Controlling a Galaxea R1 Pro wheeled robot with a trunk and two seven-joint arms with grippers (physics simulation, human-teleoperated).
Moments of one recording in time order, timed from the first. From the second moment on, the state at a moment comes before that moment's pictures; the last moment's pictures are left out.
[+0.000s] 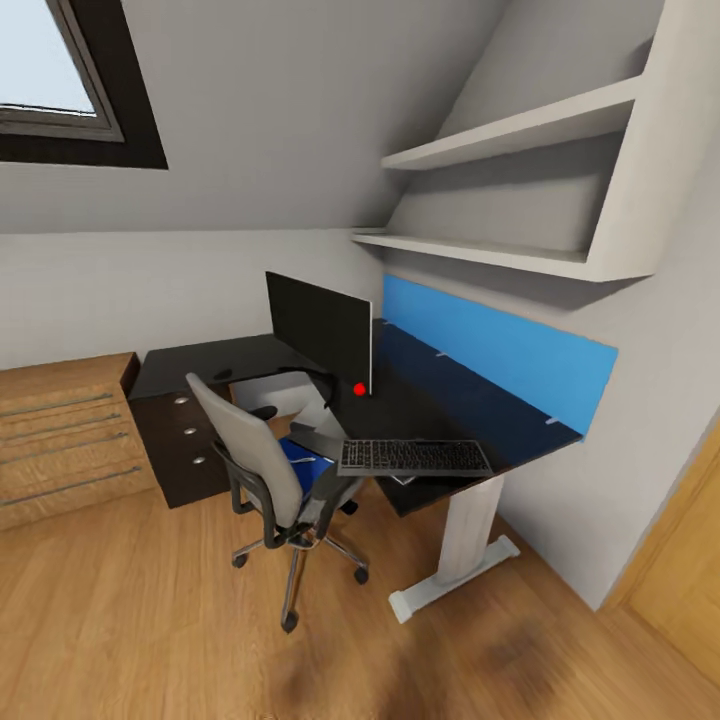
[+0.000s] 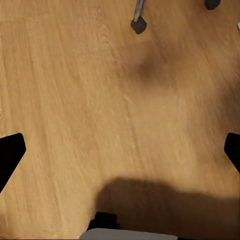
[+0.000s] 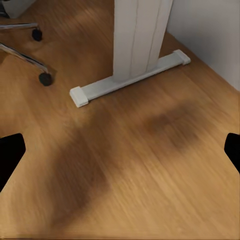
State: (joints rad) left arm 0.00 0.00 0.01 -0.34 0.15 -0.46 0.01; right arm -0.03 0.01 -0.02 -0.31 0.00 -0.79 -0.10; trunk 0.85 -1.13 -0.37
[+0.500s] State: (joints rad) left arm 0.00 0.00 0.01 -0.34 0.15 -0.46 0.01; right arm -0.03 0.01 -0.02 -0.30 0.00 -0.79 -0.10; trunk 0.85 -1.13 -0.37
